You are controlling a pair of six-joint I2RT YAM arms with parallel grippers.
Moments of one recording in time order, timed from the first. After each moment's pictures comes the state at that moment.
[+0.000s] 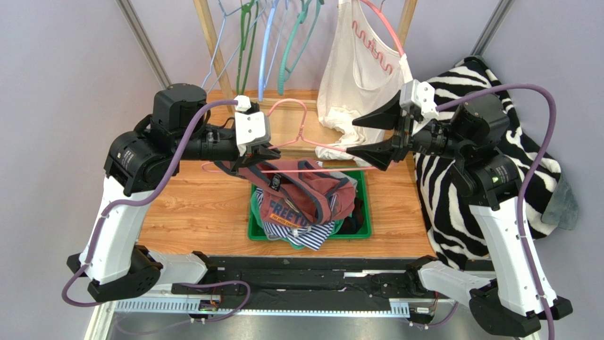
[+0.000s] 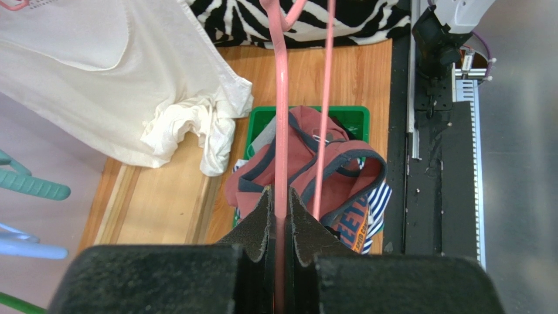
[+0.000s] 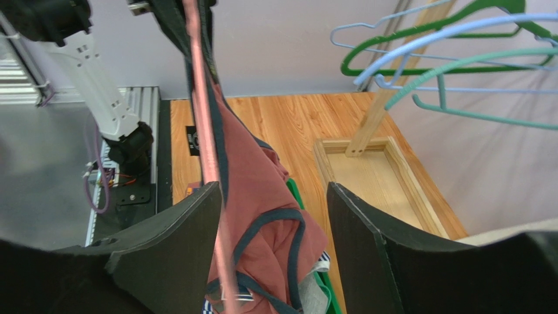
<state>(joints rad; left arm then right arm) -0.68 1.27 2.04 -1.20 0.61 0.53 0.39 1.07 1.62 -0.55 -0.92 -0.17</state>
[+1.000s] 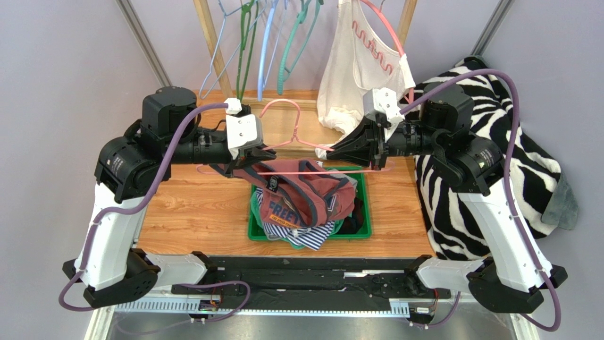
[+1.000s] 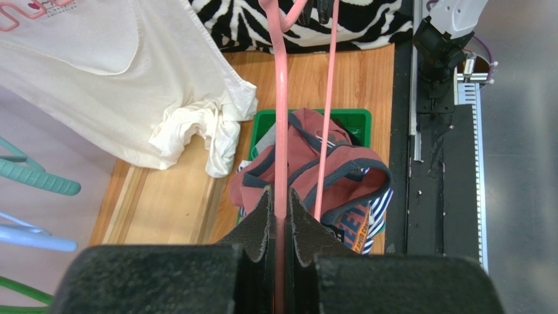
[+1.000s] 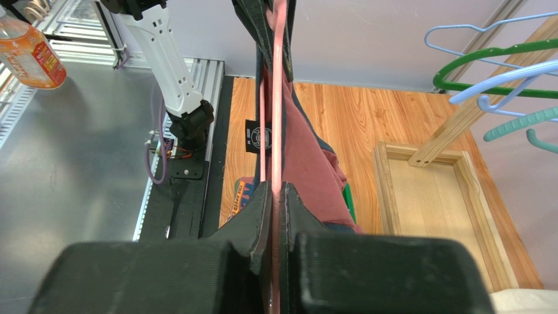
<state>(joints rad) -0.68 1.24 2.04 -1.20 0.61 0.53 0.60 1.22 1.81 -0.79 -0.92 -0.29</state>
